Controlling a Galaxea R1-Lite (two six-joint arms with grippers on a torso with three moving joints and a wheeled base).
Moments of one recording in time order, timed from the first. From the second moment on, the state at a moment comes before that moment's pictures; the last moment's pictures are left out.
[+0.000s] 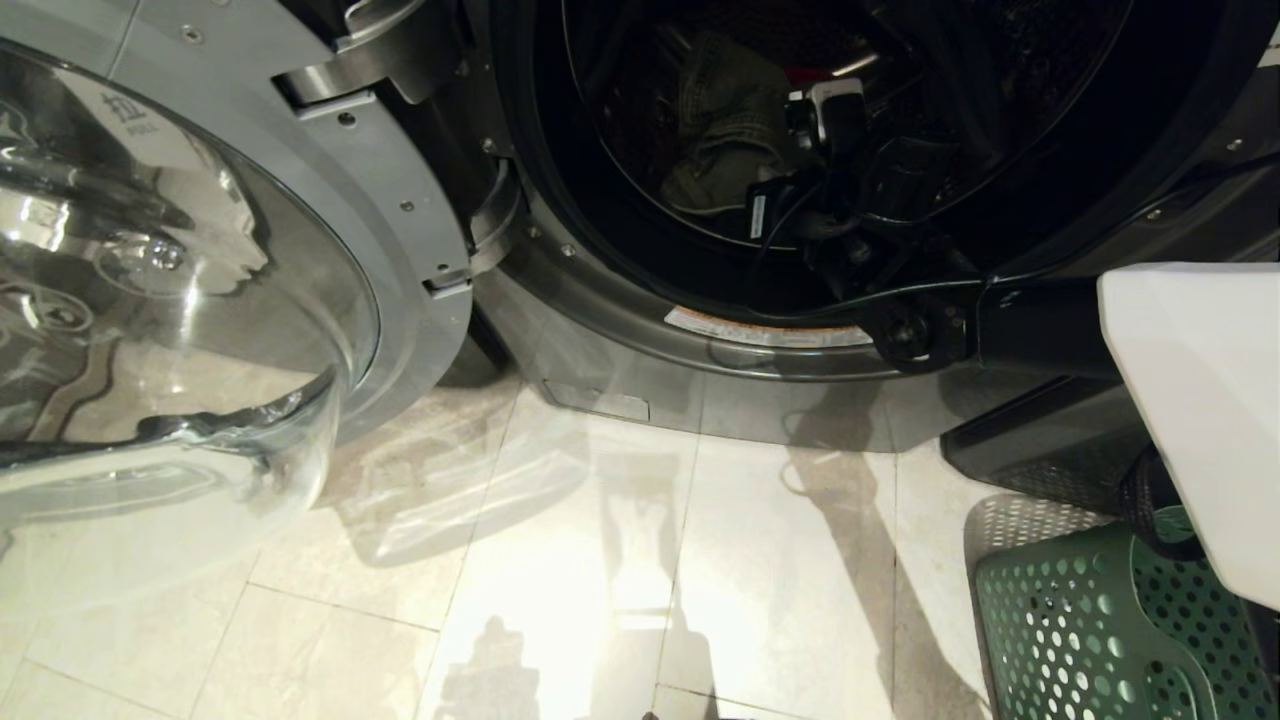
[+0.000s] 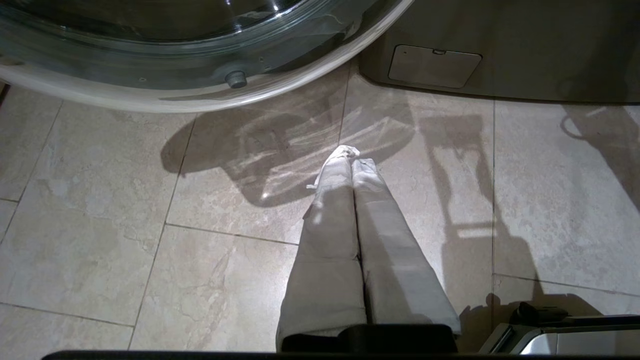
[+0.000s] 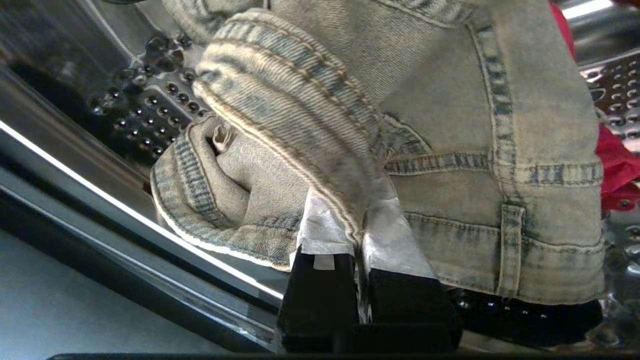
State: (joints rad) left arm 0.00 0.00 0.00 -0.10 0.00 0.07; right arm 0.44 2.25 -1.96 -0.65 -0.21 -0.17
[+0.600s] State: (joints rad) left arm 0.00 0.00 0.00 -0.10 0.00 0.07; right arm 0.46 2.12 -1.87 -0.55 -0.21 -0.13
